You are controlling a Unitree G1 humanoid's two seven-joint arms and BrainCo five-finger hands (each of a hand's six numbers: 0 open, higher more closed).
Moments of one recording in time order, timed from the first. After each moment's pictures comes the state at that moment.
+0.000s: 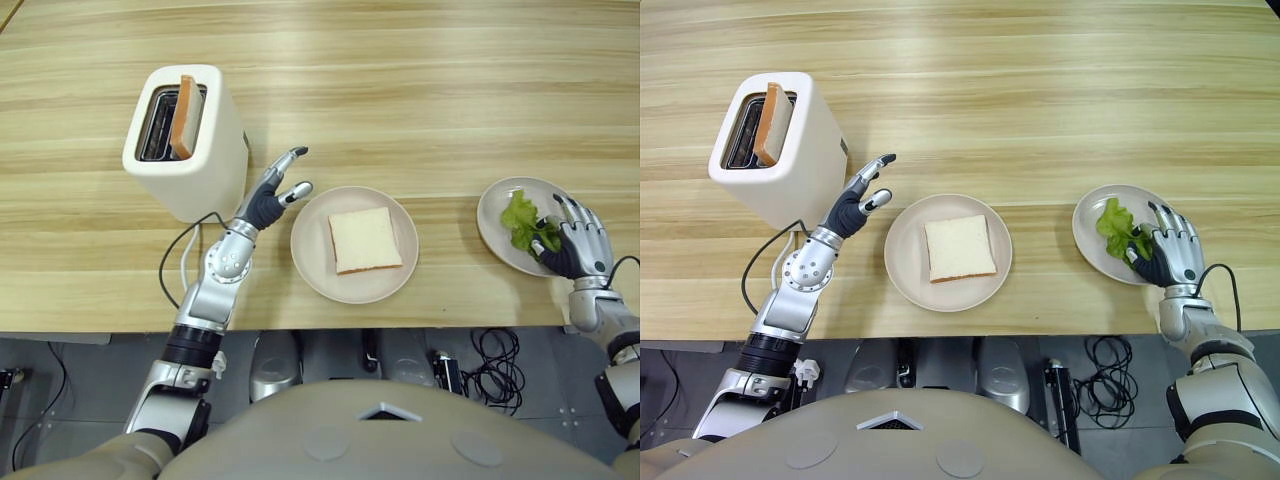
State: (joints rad) left arm -0.06 0.26 -0.17 0.10 0.33 -0.22 -0.10; right arm -0.28 -0.81 0.38 1.28 -0.77 -0.64 -0.94
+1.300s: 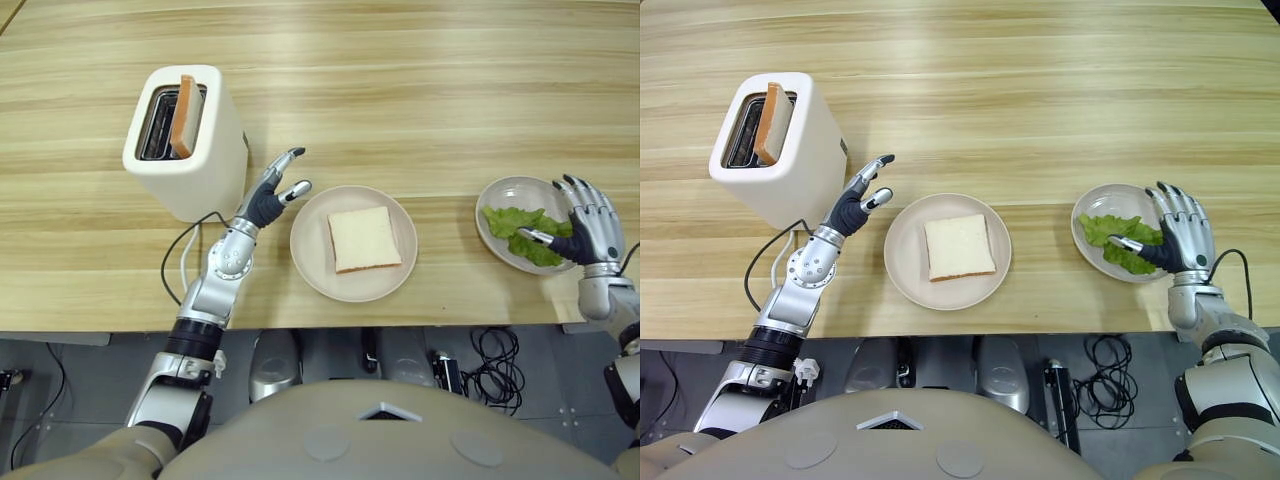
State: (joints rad) left arm -0.09 0.25 -0.17 0.18 0.34 -0.26 -0.07; right arm -0.30 -0.87 0.37 1.30 -0.72 -0.70 -0.92
